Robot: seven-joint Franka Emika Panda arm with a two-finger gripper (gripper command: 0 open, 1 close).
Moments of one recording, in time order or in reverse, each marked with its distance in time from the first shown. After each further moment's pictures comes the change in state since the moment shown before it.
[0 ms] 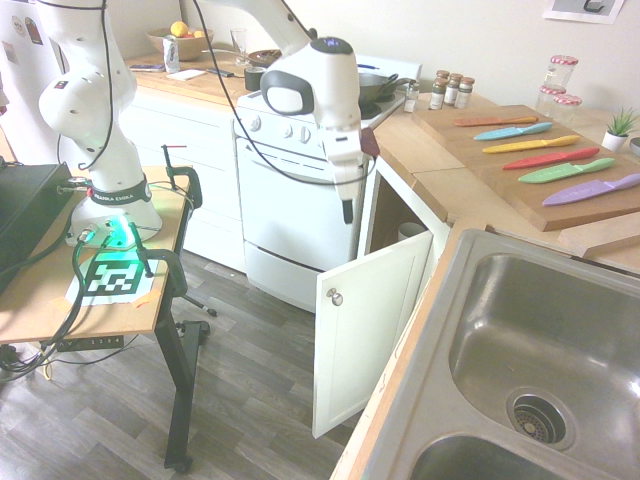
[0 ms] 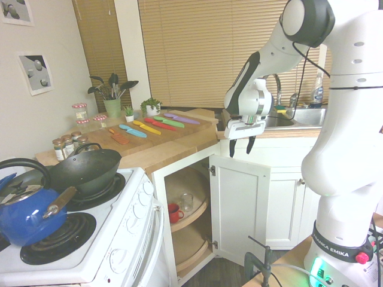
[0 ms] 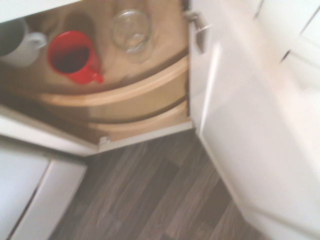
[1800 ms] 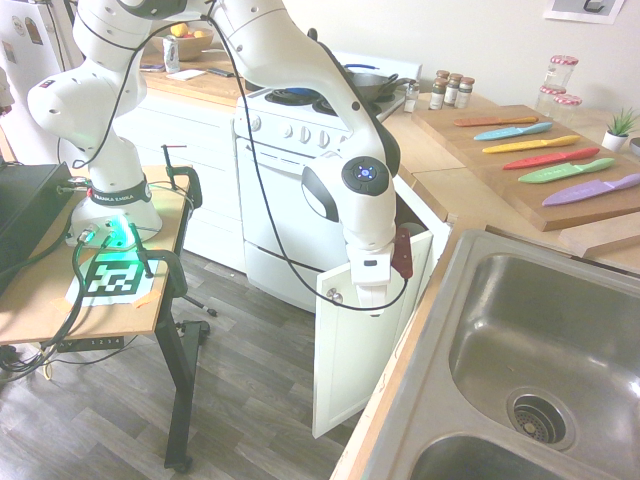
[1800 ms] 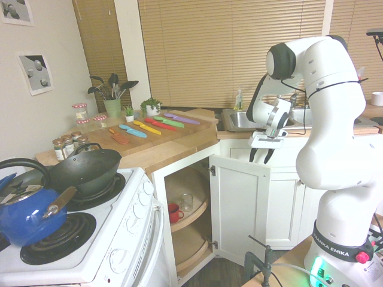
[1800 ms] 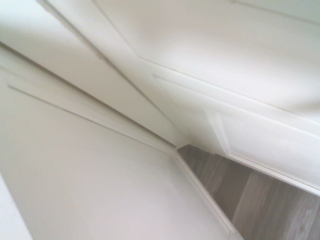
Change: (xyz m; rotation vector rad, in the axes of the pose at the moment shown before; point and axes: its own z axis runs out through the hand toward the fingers) arm 0.139 0.106 0.102 0.106 -0.083 0.149
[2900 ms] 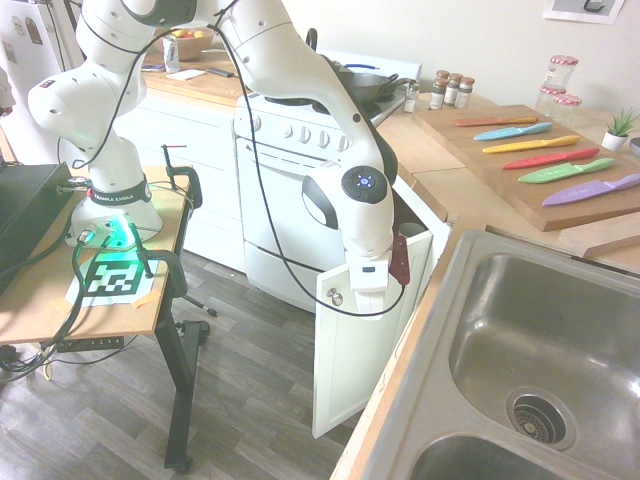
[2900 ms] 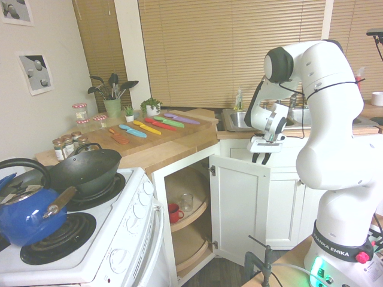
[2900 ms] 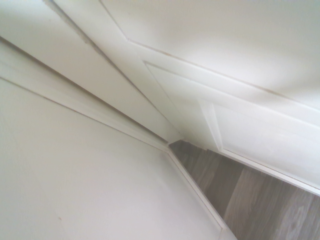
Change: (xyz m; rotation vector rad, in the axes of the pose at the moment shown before) arm -0.001 0.004 0.019 -0.029 0.020 -0.006
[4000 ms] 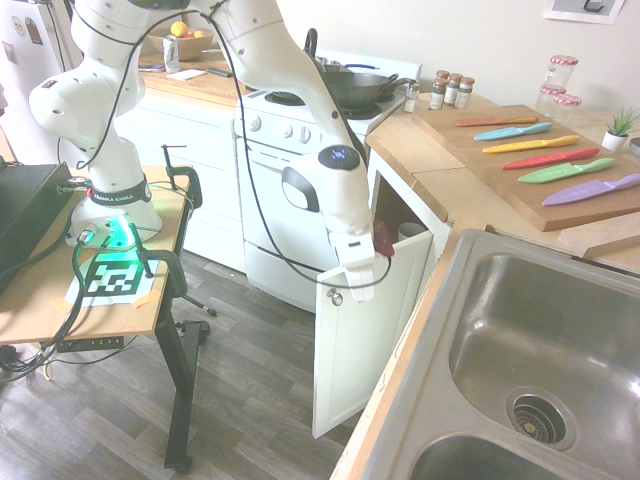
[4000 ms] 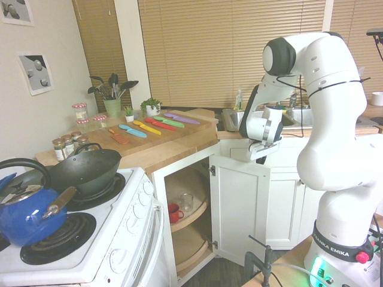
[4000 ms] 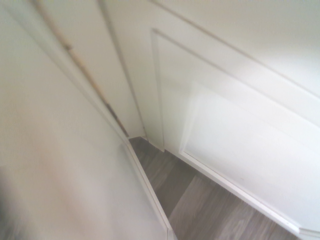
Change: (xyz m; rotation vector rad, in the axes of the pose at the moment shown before) arm -0.062 -0.010 -0.003 -0.112 0.162 -0.221
